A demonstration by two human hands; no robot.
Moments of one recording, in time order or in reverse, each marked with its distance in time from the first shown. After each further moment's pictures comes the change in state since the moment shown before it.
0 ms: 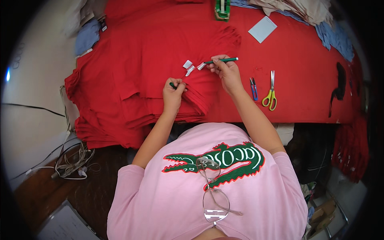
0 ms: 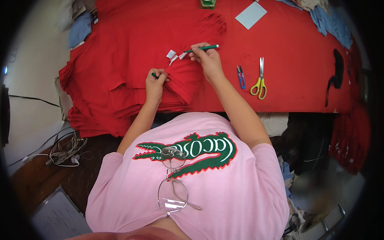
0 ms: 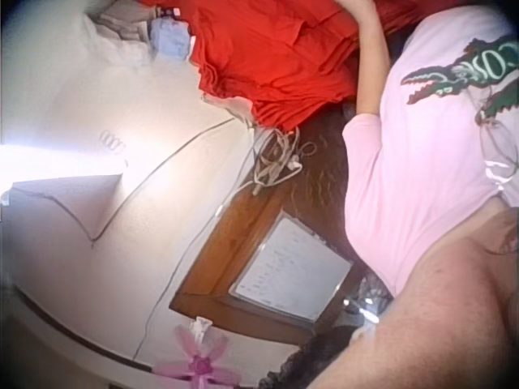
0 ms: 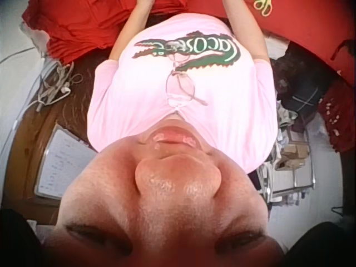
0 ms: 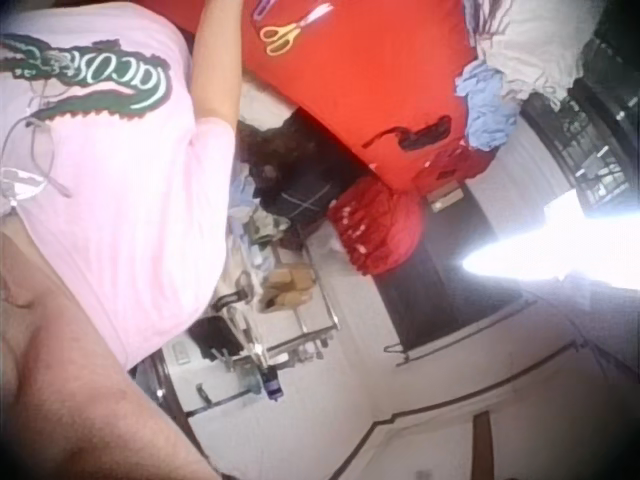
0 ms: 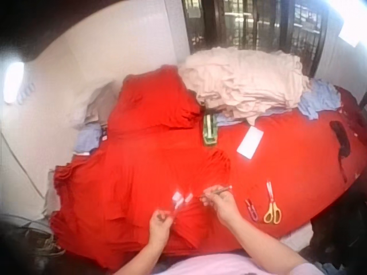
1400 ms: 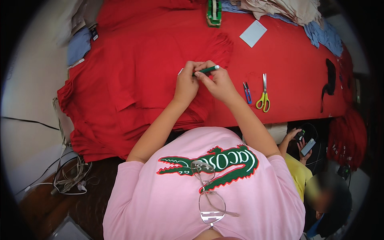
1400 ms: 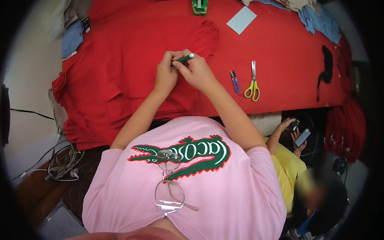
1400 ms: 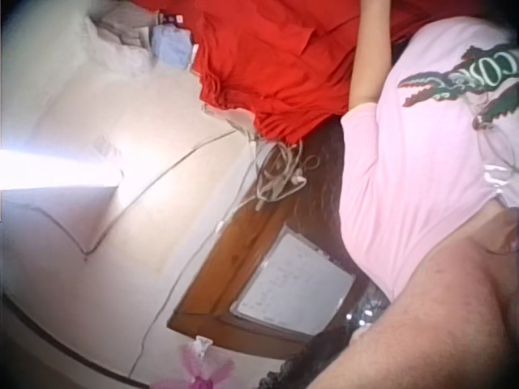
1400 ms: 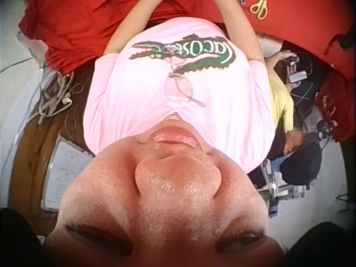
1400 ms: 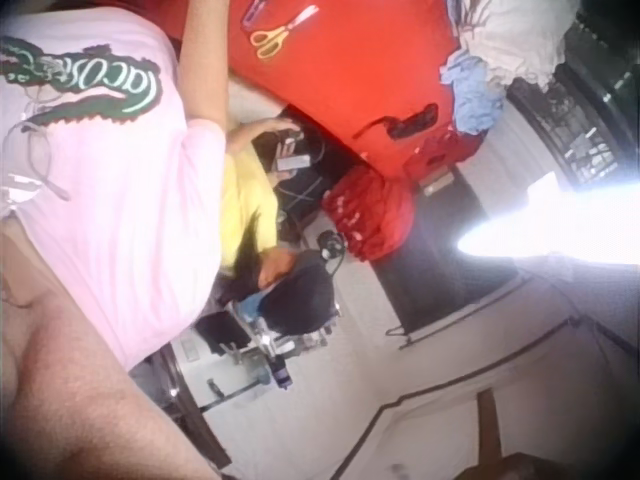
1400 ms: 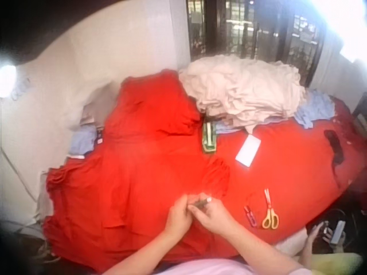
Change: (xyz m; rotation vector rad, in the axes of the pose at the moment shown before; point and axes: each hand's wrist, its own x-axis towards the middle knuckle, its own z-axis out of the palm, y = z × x) left_hand 0.043 0.047 0.085 0.697 -0.242 0.510; right_hand -0.019 -0.038 0.055 -0.862 -0.200 -0.416
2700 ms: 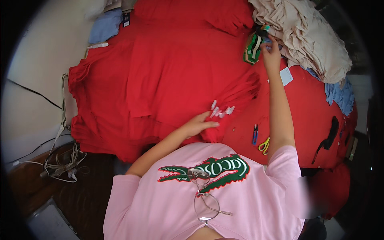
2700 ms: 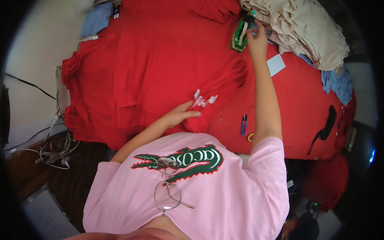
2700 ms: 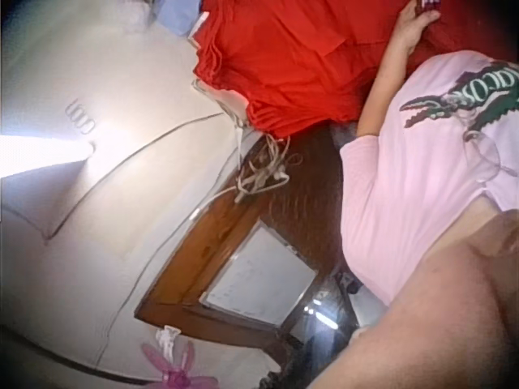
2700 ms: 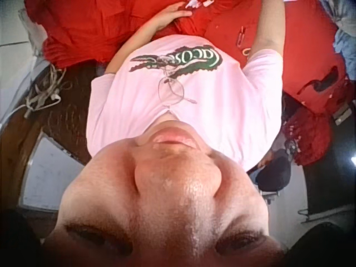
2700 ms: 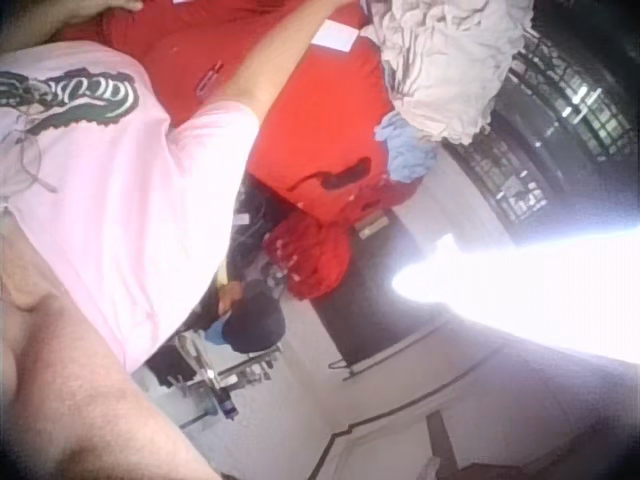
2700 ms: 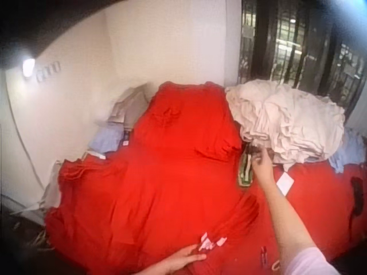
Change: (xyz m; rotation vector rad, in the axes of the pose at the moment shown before) left_hand -0.046 -0.055 -0.037 -0.687 -0.528 -0.723; right_hand 0.255 0.127 -0.113 -0.337 0.321 -0.052
